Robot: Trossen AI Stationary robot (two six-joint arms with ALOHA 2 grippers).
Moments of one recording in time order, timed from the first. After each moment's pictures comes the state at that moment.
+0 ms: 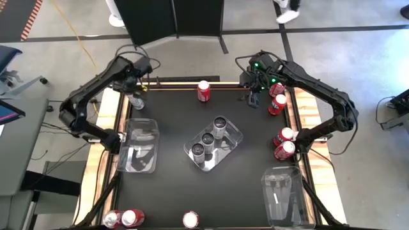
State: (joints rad) left arm 0.89 1.43 1.39 -1.55 -0.44 -0.46; right arm -0.62 1.41 1.45 -0.93 -0.29 -0.46
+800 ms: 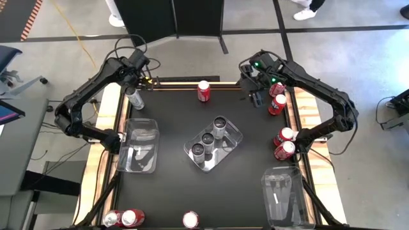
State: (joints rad) left arm 0.91 1.35 1.39 -1.23 -0.38 -0.36; right arm -0.63 1.41 1.45 -0.93 -0.29 -0.95
